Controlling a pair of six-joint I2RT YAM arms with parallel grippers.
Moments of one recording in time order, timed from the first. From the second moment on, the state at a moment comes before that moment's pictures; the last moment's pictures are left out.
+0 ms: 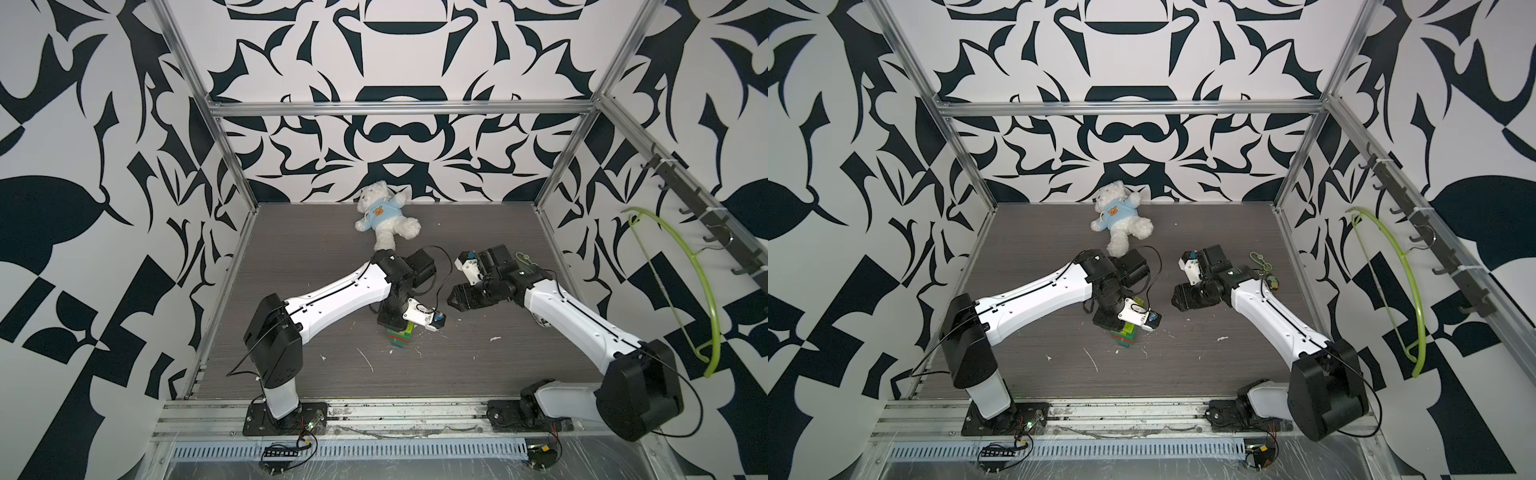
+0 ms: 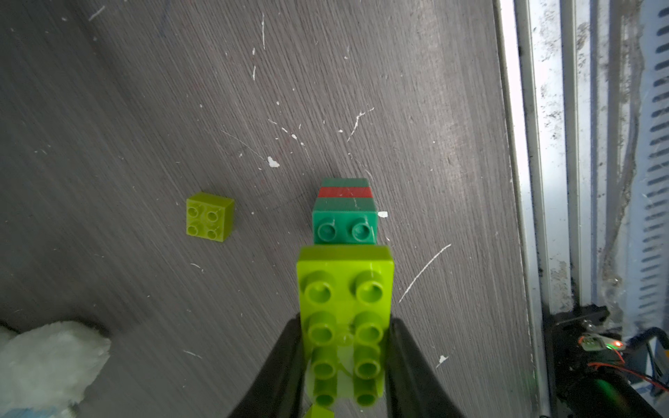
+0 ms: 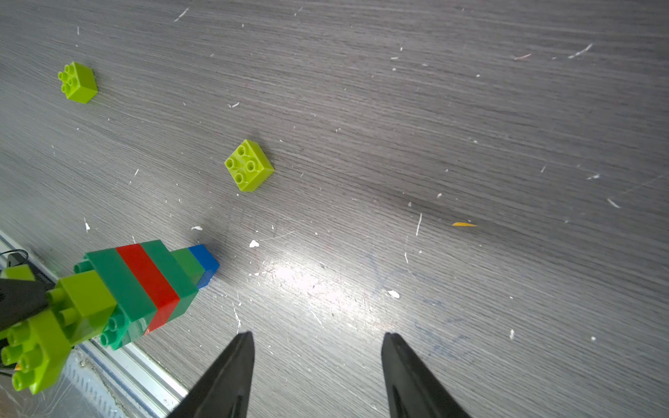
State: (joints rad) left arm -0.97 1.76 1.58 -1.28 0.08 0.99; right arm 0.36 1.31 0.95 -0.75 -0.34 0.16
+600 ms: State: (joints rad) left arm -0.97 1.78 1.57 -1.28 0.08 0.99; right arm 0.36 1.31 0.95 -0.75 -0.34 0.16
